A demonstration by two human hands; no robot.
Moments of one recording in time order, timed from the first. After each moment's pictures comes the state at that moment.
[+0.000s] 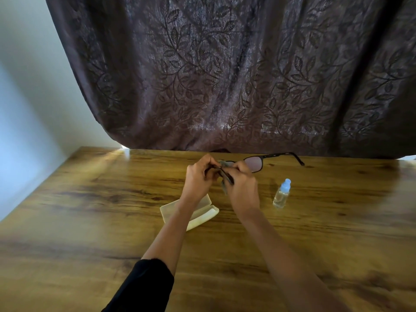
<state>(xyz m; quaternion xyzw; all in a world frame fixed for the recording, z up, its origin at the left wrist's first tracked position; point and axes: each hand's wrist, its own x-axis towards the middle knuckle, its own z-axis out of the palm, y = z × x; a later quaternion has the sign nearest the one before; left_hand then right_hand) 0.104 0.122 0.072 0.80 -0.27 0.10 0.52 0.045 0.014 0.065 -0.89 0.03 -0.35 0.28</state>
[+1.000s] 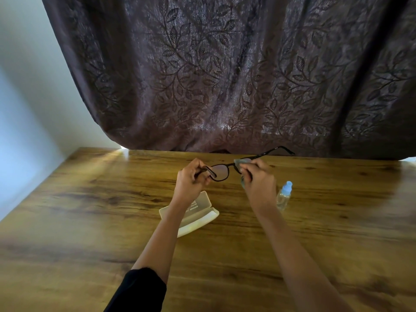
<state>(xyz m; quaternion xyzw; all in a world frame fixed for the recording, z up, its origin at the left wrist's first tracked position) 0.108 0.140 0.071 0.80 -0.22 0.04 0.55 0.052 -0.026 0.060 -0.88 0.08 -0.37 0.27</state>
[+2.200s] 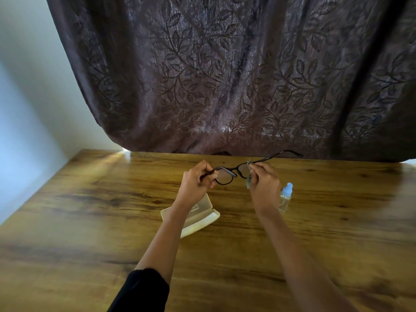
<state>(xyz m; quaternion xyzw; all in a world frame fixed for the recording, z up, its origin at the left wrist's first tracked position) 0.107 0.135 0.071 0.78 -0.28 0.03 0.55 0.055 -0.032 0.052 -0.87 0.14 -0.40 0.27</state>
